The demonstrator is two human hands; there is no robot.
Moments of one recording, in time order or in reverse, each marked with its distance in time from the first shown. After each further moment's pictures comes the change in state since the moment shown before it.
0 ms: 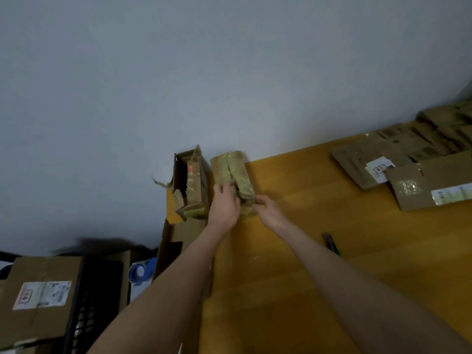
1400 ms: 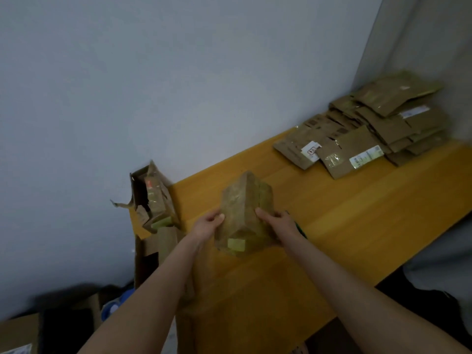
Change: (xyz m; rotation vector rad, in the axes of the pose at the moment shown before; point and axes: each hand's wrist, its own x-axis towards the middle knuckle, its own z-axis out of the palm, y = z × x) left_hand -0.059 0.005 -0.004 -0.471 -0.552 -0.254; right_hand -0.115 0.057 -0.044 0.619 0.271 0.335
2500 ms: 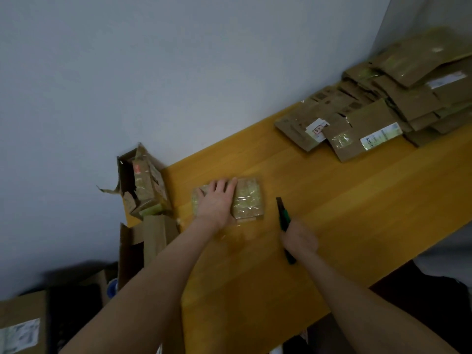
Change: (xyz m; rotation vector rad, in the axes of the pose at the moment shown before) left_hand 0.040 0.021 0.049 1.300 0.153 0.350; right_hand 0.049 0.063 -0.046 -1.034 0.316 0.035
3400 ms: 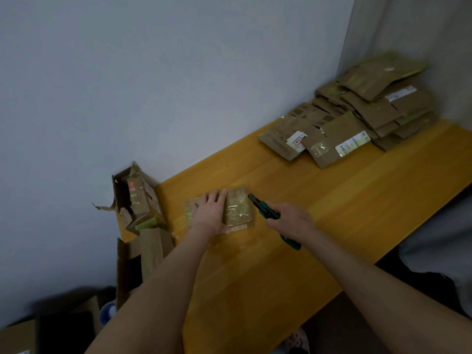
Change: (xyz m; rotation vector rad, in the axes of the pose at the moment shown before) left_hand -0.007 0.007 -0.009 -0.058 -0.074 -0.025; right_hand -0.037 -0.007 -0.088 0.044 -0.006 -0.487
